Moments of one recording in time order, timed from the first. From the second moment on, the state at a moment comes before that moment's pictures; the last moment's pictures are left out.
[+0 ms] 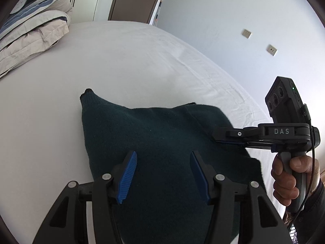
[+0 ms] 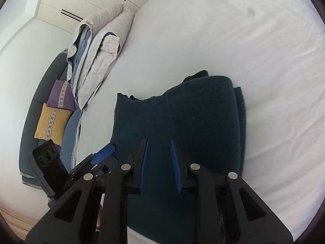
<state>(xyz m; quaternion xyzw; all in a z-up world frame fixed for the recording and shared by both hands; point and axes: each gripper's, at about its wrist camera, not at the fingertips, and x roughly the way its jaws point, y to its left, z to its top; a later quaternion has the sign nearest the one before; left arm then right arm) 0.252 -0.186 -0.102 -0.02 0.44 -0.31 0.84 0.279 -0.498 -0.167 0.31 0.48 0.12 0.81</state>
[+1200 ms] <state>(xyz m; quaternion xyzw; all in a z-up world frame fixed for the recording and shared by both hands) 0.197 -0.162 -0.092 -0.04 0.41 -0.30 0.86 0.182 -0.527 -0.162 0.32 0.42 0.15 0.84</state>
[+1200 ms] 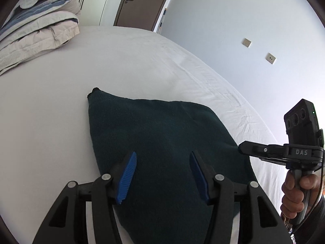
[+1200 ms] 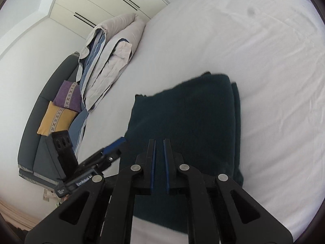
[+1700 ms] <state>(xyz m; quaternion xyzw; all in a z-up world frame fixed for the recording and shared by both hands) 0.132 -0.156 -0.103 -0.01 0.39 -0.29 0.87 0.103 -0.520 -0.206 0.30 0.44 0.13 0.84</state>
